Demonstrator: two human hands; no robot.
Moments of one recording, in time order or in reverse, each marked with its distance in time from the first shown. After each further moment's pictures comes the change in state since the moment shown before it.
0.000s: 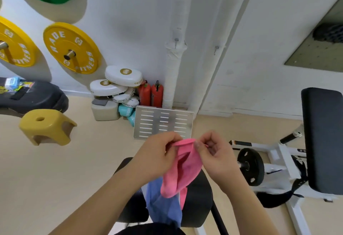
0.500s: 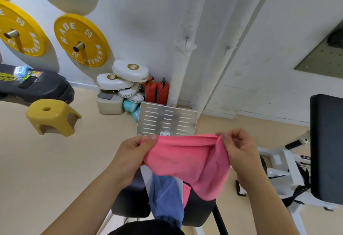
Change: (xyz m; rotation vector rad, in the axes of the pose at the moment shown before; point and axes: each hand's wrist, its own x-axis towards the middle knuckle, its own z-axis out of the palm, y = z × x) left_hand -0.024 -0.070 -0.017 -0.804 0.299 -0.579; right_hand 0.023 0.012 -0.023 0.040 0.192 0.144
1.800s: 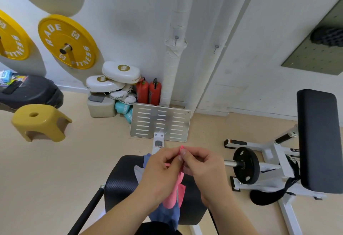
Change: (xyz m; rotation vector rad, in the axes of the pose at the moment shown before) left_hand -0.056 0.002 0.078 0.210 -0.148 0.264; right_hand -0.053 0.014 0.052 0.142 -0.151 0.084
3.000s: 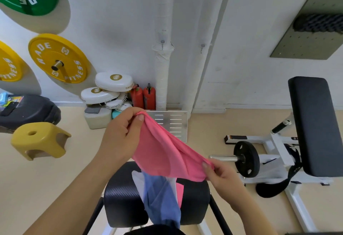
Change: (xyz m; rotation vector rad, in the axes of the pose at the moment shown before) left_hand 0.041 0.048 -0.054 0.457 0.201 0.382; right_hand -0.002 0.047 -0.096 -0.330 -0.121 0.052
